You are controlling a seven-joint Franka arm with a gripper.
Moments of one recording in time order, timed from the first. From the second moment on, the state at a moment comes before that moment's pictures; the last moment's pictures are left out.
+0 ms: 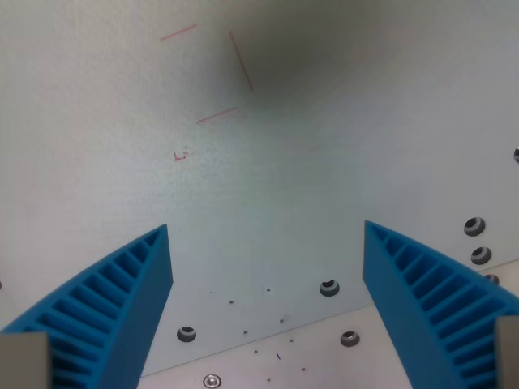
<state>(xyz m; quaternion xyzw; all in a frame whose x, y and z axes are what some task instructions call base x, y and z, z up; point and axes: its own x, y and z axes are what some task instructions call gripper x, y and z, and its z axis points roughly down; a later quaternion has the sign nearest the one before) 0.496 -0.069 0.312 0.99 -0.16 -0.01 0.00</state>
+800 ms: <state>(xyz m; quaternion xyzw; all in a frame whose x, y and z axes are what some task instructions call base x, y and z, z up) 0.496 -0.069 0.312 0.98 -0.18 -0.01 0.00</state>
